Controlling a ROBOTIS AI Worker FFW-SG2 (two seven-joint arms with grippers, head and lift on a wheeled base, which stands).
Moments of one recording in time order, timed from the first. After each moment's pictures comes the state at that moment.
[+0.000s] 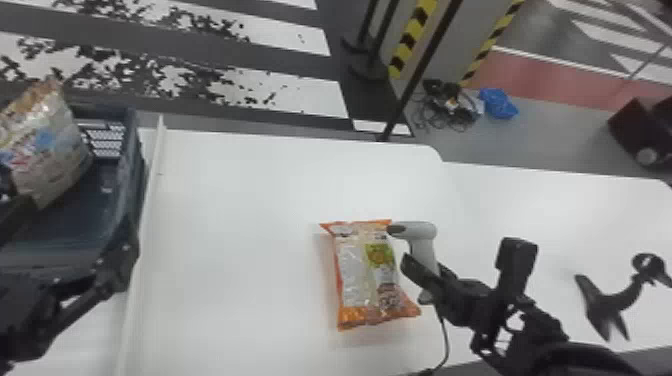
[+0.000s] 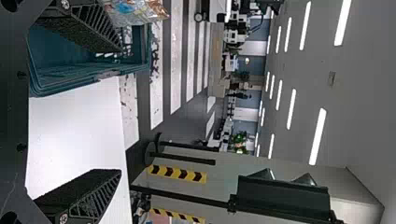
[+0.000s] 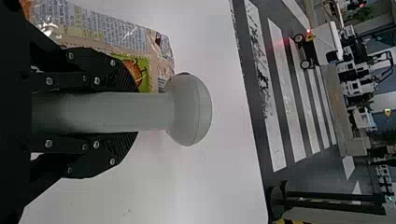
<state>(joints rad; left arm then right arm) 0.69 0.27 -0.13 -2.34 0.19 0.15 -0.01 0.55 -0.22 -0.40 -2.08 -0.40 0.69 0.32</state>
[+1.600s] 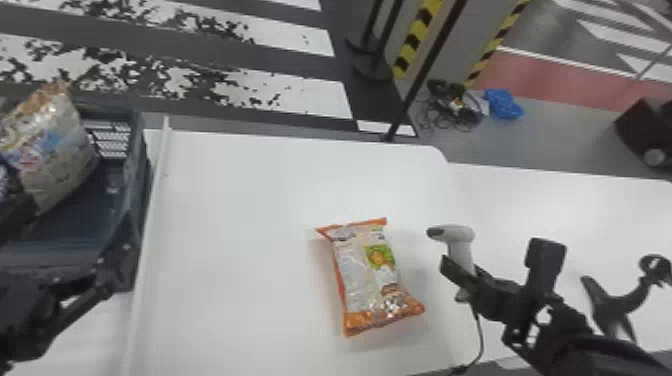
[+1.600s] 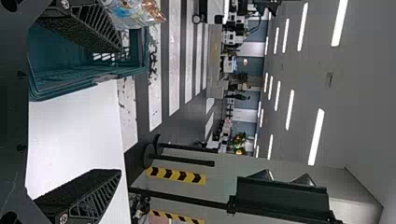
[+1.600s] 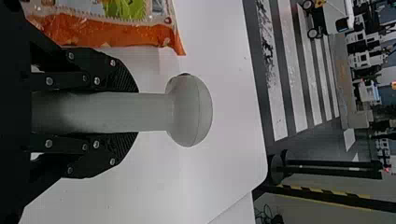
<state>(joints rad) 0.70 0.27 -0.12 -2.35 0.19 0.15 -0.01 0.46 -0.30 -0.48 -1.86 -0.38 0.63 0.32</state>
